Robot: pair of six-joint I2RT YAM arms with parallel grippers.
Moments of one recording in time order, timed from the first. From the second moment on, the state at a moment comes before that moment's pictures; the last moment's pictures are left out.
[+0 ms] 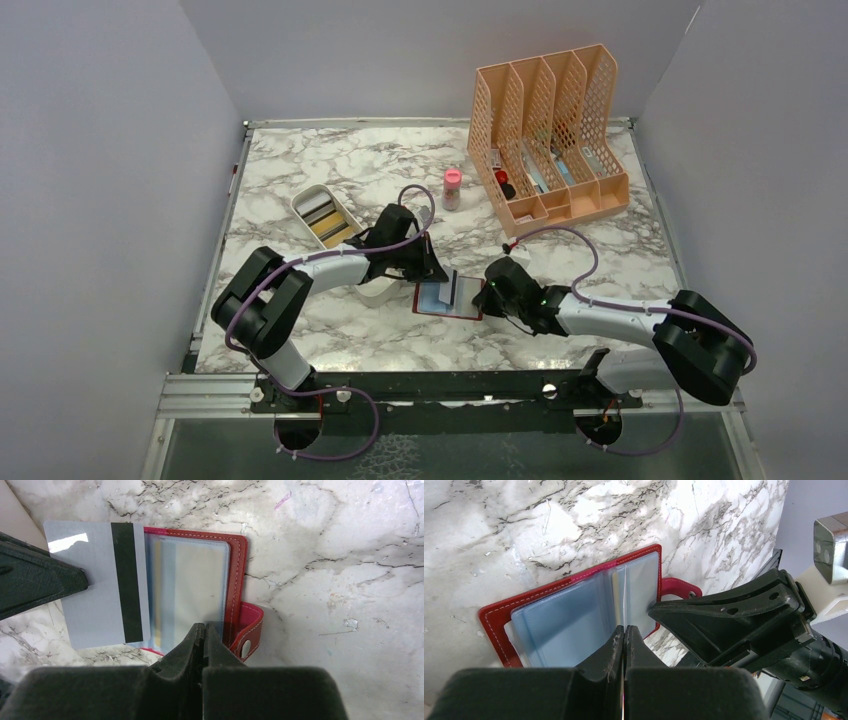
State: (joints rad) left arm -0.63 1.62 0.80 0.06 0.48 -0.79; right arm 0.87 1.30 0.47 -0.01 0.24 0.94
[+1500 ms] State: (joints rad) left arm -0.63 1.65 0.74 0.14 0.49 -0.72; right arm 0.87 1.30 0.46 0.00 0.24 0.94
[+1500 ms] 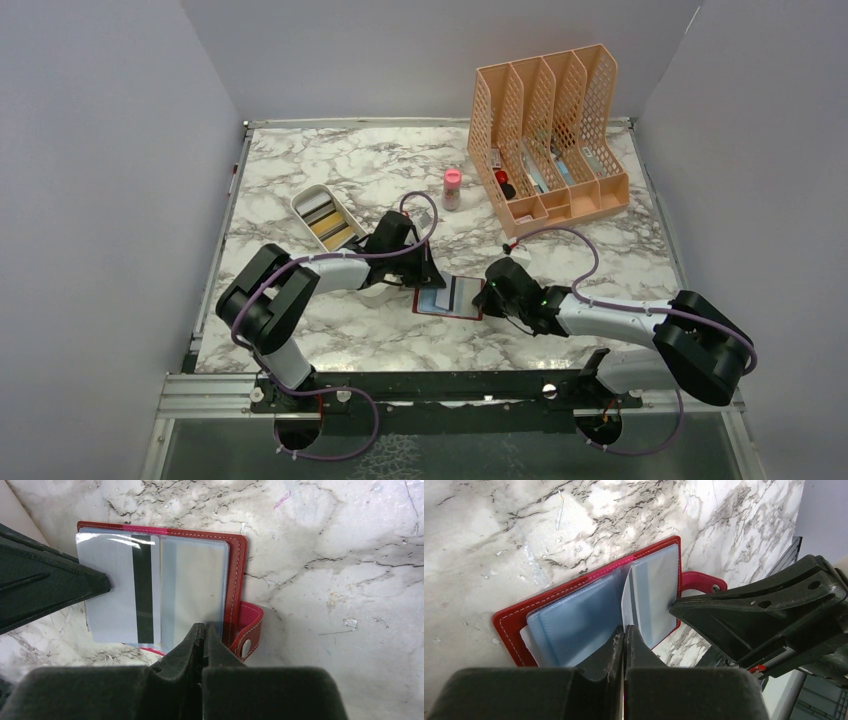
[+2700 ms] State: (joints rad) left arm -0.64 1.70 0.78 0.10 0.47 -0.68; right arm 0.87 1.30 0.46 0.00 0.24 0.94
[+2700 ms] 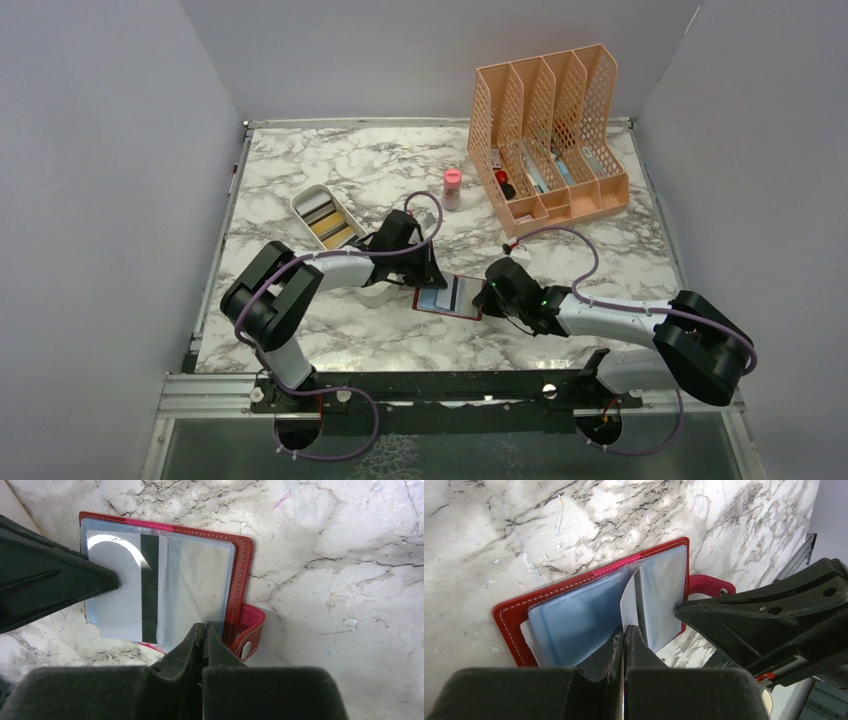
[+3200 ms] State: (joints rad) left arm -0.66 1.66 0.77 0.07 0.40 -0.70; right arm 0.87 1.29 0.46 0.00 0.24 0.94
